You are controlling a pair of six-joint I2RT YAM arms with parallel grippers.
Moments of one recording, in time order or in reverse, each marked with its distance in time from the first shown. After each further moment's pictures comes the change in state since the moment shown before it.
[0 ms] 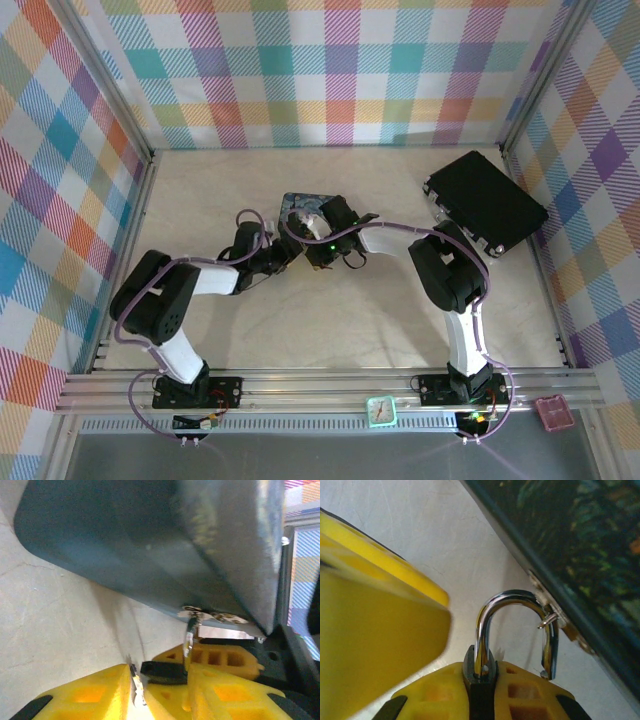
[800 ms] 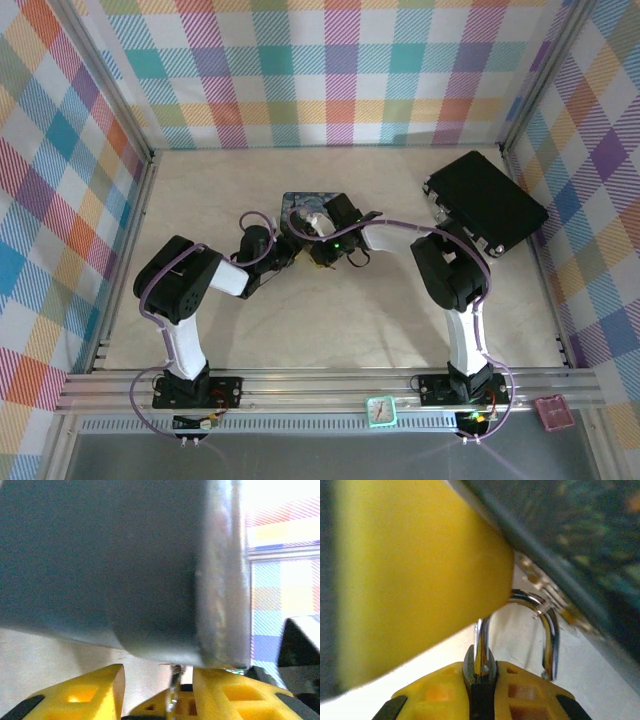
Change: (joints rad) left arm -0.024 0.163 -0.019 0.404 -0.068 -0.163; right arm -0.020 0.000 0.002 -0.026 0.002 -0.026
